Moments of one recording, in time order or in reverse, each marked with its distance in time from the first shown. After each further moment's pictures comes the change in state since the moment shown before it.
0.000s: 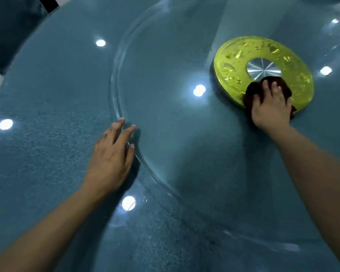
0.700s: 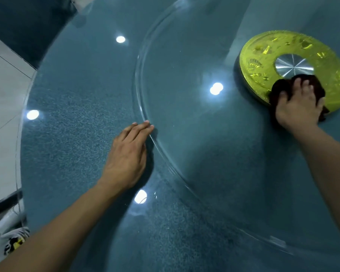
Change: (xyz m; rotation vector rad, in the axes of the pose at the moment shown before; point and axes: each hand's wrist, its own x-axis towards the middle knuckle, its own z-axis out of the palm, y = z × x) left_hand -0.016 -0.006 -0.010 0.035 -0.076 0.015; right_hand -0.001 -0.007 0.003 0.013 0.011 0.073
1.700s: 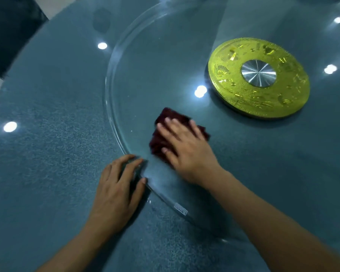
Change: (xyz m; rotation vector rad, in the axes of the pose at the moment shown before) left_hand -0.043 0.053 0.023 -0.045 0.159 0.075; right_hand -0.157 -0.088 0.037 0.006 -0.053 -0.919
